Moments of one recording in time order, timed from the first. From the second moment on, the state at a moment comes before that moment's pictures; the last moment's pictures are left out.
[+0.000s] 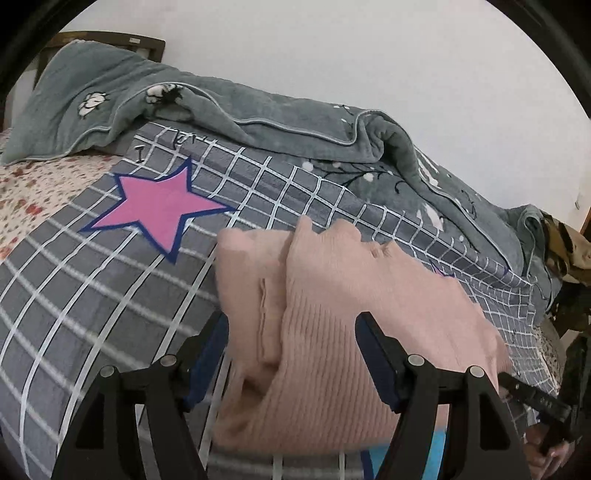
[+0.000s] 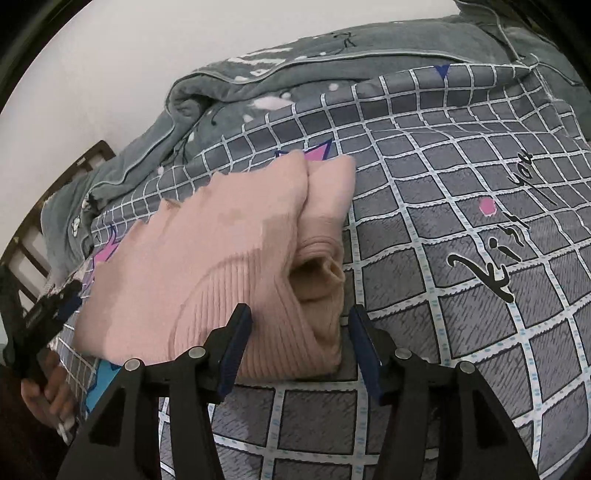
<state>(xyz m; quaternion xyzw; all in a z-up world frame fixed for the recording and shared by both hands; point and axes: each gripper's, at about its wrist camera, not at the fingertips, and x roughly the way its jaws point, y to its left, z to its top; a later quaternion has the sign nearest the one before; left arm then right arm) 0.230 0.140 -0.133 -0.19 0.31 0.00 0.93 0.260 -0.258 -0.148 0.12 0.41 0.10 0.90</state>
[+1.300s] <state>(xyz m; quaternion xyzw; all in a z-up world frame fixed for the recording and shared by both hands) 0.215 0.156 -0.173 -0.24 0.35 -0.03 0.90 0.262 -0.246 -0.153 0.09 0.41 0.08 0.90</state>
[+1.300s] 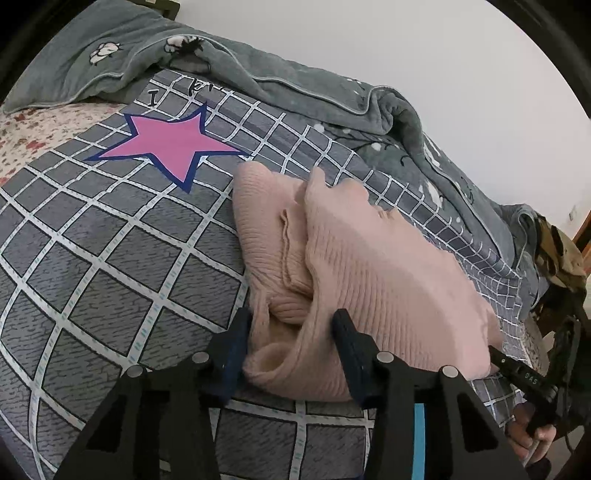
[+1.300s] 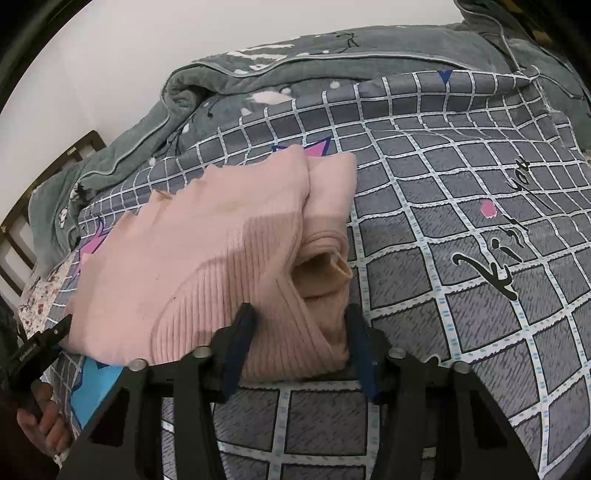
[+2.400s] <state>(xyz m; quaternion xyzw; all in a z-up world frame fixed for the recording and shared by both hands) 0.219 0.152 -0.173 -0.25 0.34 -0.04 0.91 0.269 -0.244 -0.156 0.10 0.41 0.11 0.90</state>
